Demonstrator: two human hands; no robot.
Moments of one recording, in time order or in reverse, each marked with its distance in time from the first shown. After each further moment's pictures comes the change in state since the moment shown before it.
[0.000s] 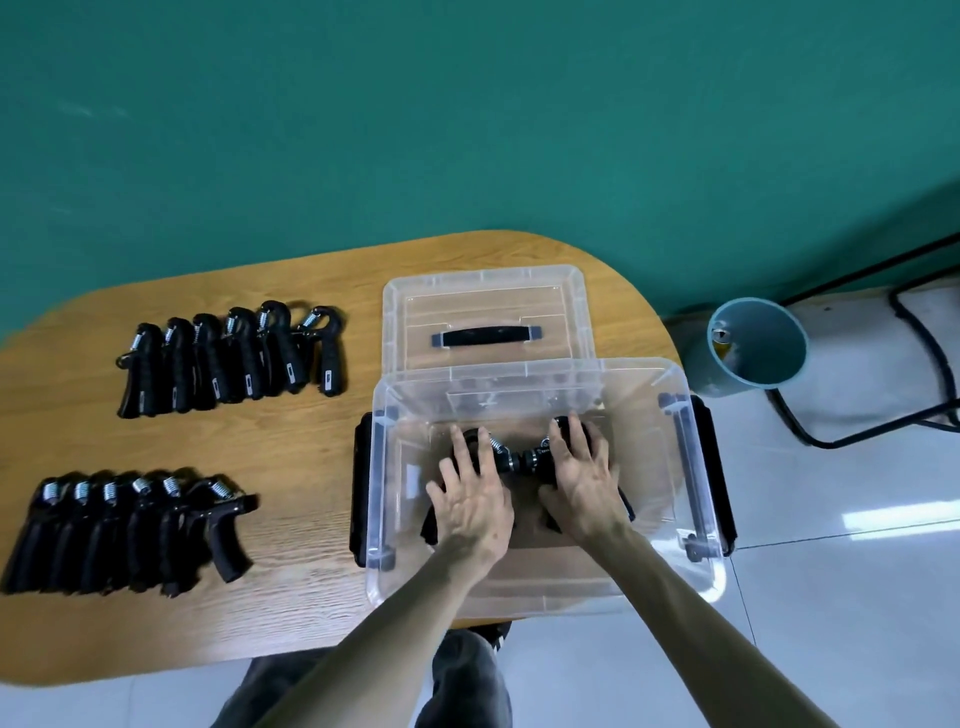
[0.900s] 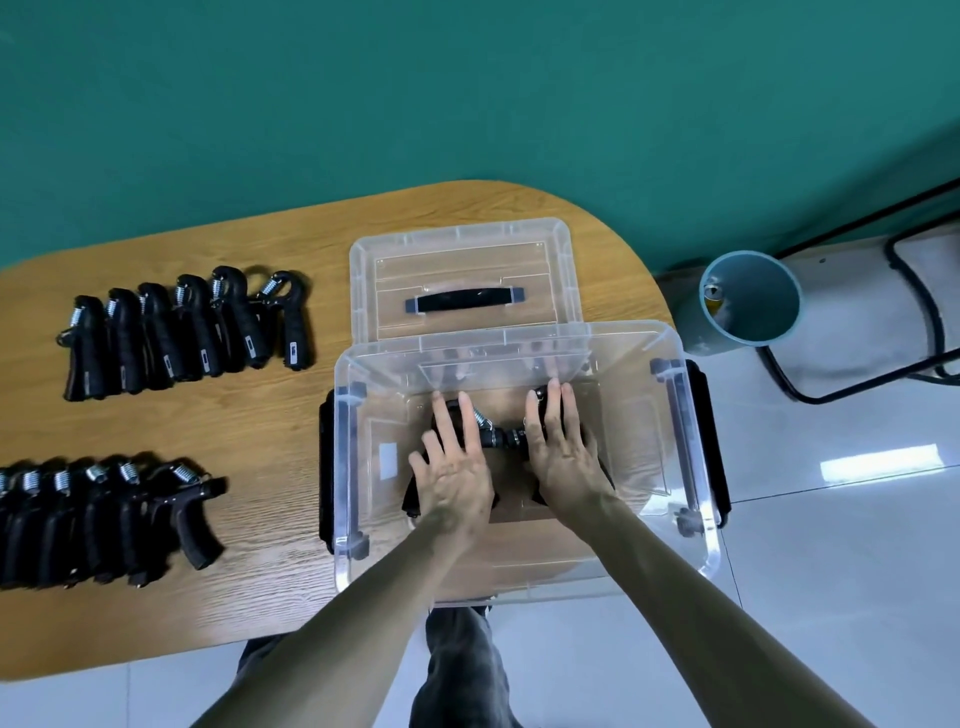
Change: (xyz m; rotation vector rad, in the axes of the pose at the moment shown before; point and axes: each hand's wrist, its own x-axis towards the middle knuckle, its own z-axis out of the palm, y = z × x) left_hand 0.016 -0.004 0.026 0.154 0.067 0.051; right_hand 0.005 0.004 0.020 -0.226 0.012 -0.096
